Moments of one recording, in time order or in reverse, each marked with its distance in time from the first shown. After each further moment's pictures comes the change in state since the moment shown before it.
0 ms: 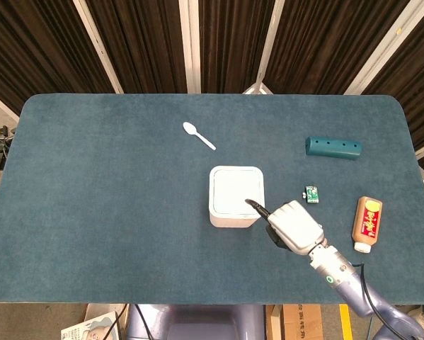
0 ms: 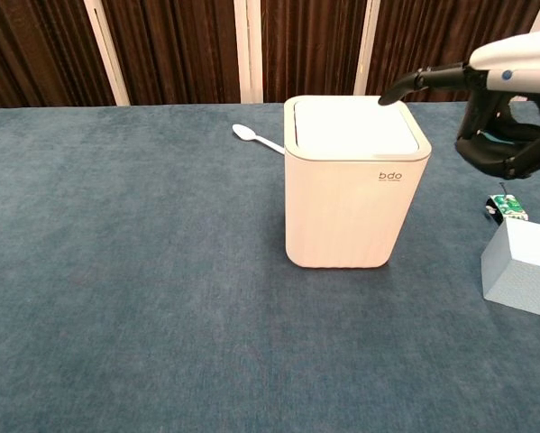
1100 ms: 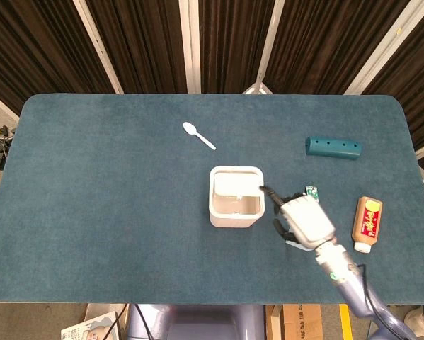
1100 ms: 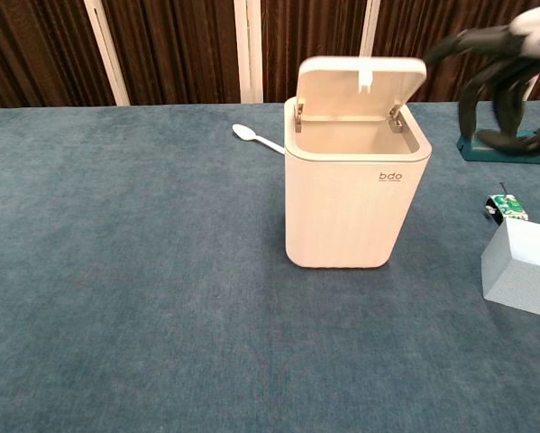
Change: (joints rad) left arm 0.006 0.006 -0.005 -0.005 -0.011 0.001 -0.009; right arm -0.074 -0.032 -0.022 -0.001 0.058 0.227 0.094
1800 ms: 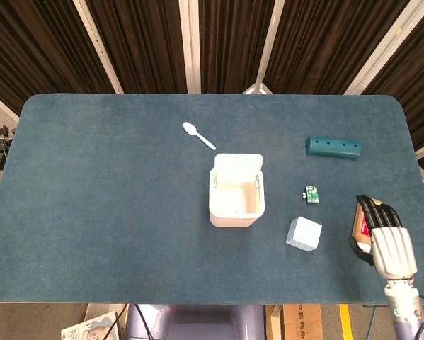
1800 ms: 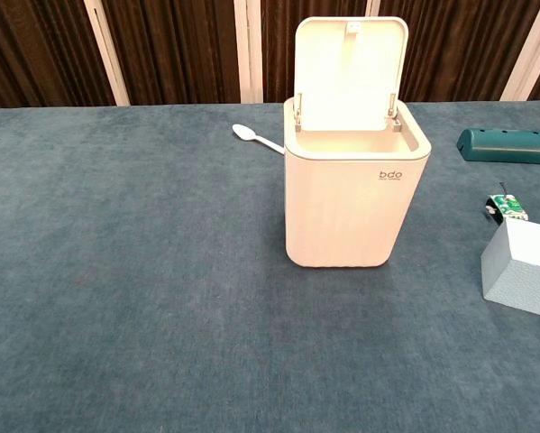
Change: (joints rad) left arm -0.006 0.008 0.030 -0.010 0.023 -0.032 0.039; right arm -0.333 -0.179 -0.141 0.478 -0.221 0.455 0.194
